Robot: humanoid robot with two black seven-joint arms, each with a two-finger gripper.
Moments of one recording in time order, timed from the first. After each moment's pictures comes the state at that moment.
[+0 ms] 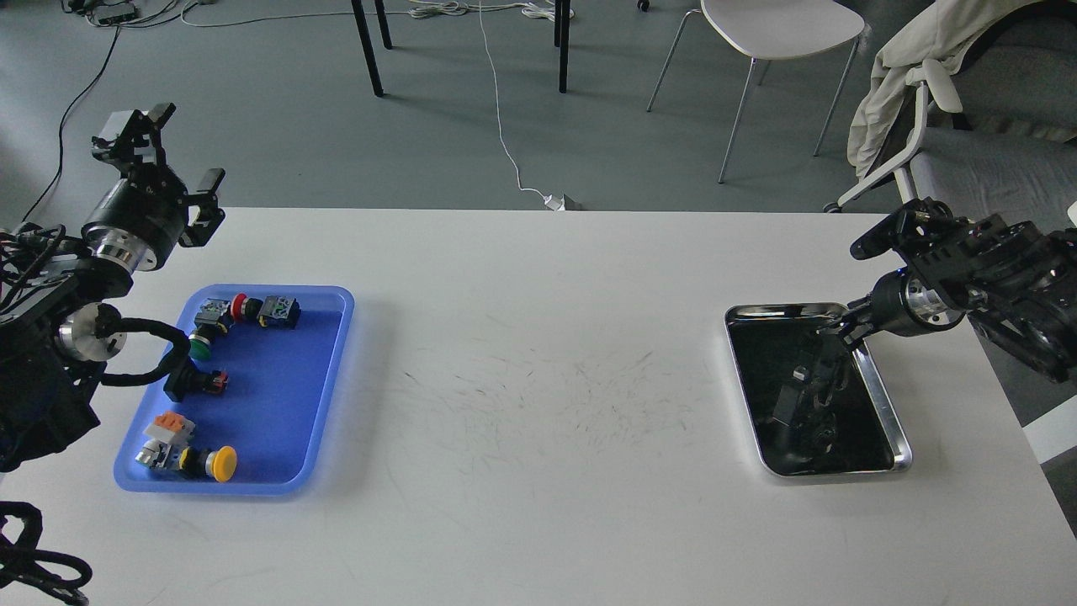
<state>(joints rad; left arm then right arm) -0.84 0.39 -0.46 -0.27 0.01 -0.49 -0.49 1.17 -0.44 -0.43 0.50 -1.67 0.32 0.49</state>
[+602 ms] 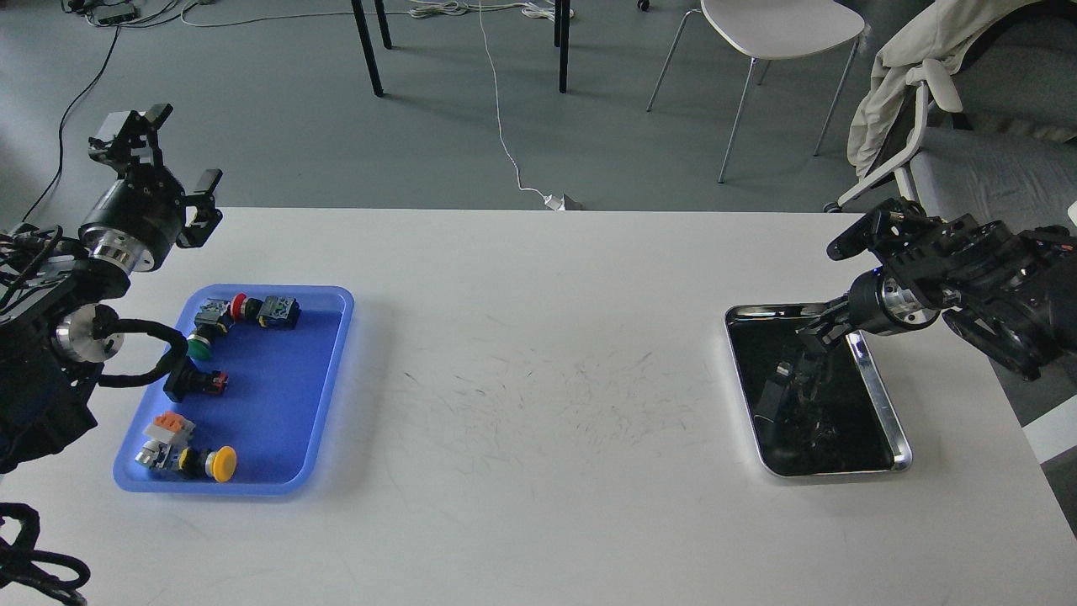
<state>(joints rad) -0.83 0.40 -0.46 -0.27 0.01 -0.49 -0.49 1.16 -0.40 -0.43 0.50 -1.67 0.32 0.49</state>
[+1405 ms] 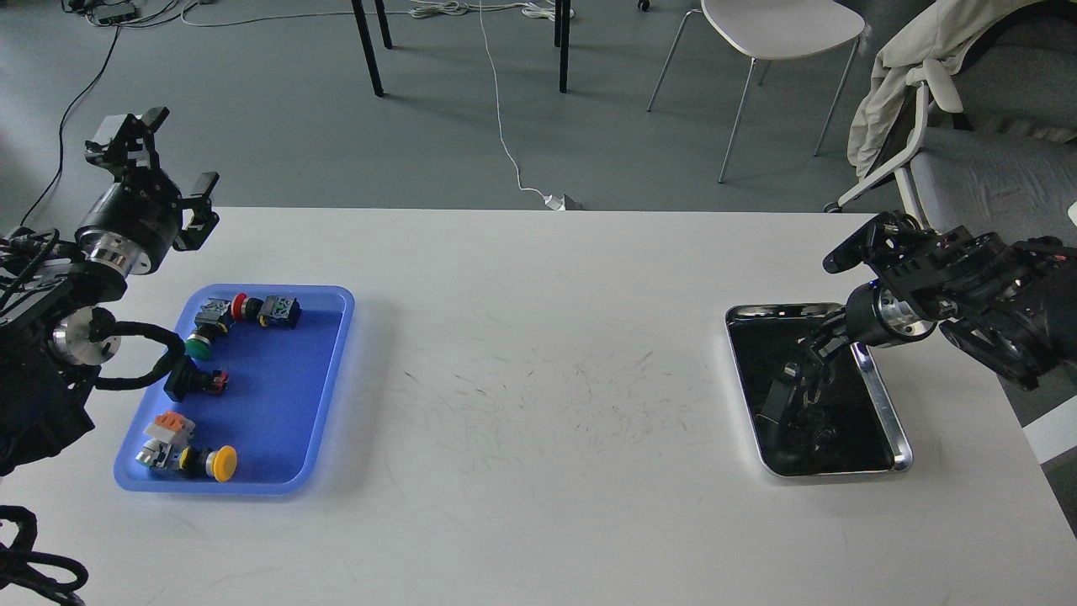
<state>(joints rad) -0.83 0.40 -0.46 -0.27 0.01 -0.49 -0.49 1.15 -0.40 -0.45 0.52 -1.67 0.32 0.49</state>
